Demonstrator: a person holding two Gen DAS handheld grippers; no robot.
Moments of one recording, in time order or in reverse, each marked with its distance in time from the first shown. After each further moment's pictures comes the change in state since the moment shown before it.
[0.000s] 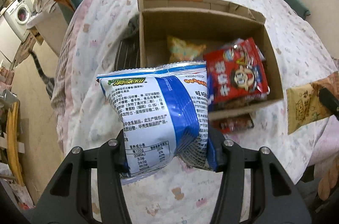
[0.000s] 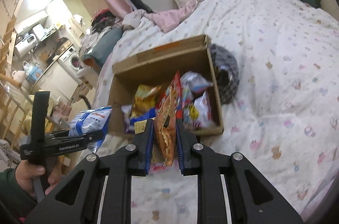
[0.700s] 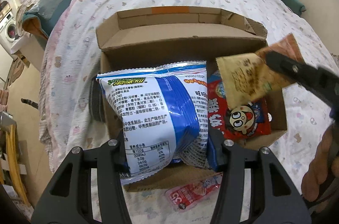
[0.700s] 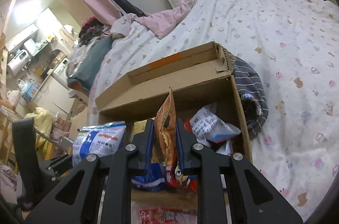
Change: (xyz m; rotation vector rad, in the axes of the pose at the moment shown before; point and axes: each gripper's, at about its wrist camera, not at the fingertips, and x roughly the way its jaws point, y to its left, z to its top) left arm 0.051 -0.029 0.062 0.084 -0.032 -0.023; right arm 0.112 -0.001 0.075 0.098 0.015 -0.002
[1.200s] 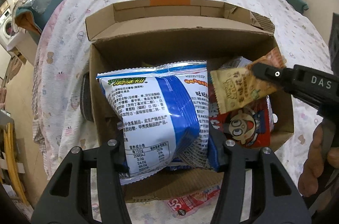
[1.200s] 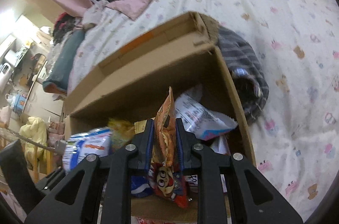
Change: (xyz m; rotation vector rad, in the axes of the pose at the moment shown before) left arm 0.021 0.001 0.004 0.003 0.025 -0.007; right arm 0.052 -0.034 0.001 0.164 0.153 -0.065
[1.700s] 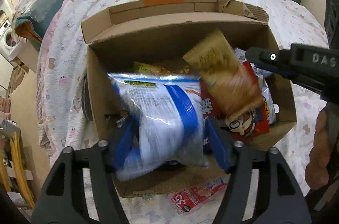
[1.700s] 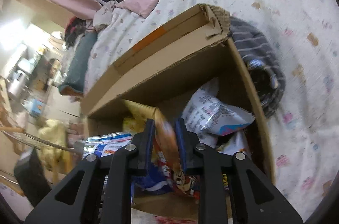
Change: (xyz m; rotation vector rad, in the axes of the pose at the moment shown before) left arm -0.006 -0.013 -0.007 0.057 -0.005 0.032; right arm 0.000 0.001 0.001 0.014 0.015 0.097
